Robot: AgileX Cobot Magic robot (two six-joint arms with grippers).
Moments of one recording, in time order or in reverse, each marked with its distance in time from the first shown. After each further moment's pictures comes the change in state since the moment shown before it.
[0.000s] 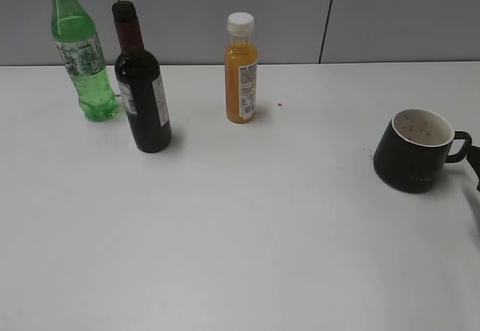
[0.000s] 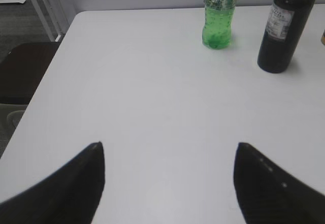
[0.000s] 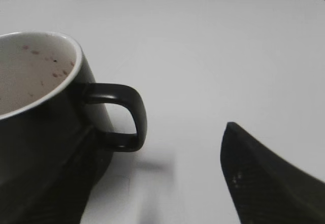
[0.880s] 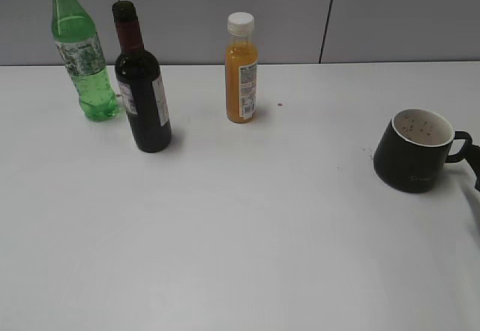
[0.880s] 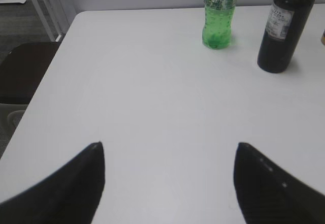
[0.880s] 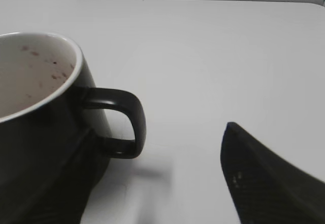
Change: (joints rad) left arm 0.000 0.000 0.000 0.000 0.000 0.000; right arm 0.000 0.022 -0.029 -0.014 0.000 -0.025
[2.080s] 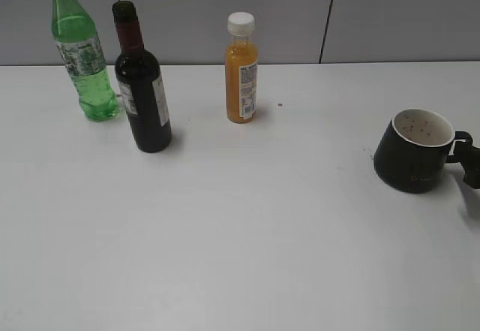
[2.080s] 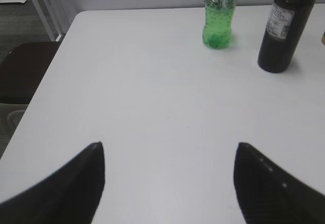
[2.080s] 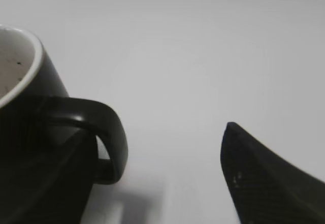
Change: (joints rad) left arm 0.000 0.000 0.000 0.000 0.000 0.000; right arm 0.017 0.130 -0.120 -0.004 -0.001 -0.001
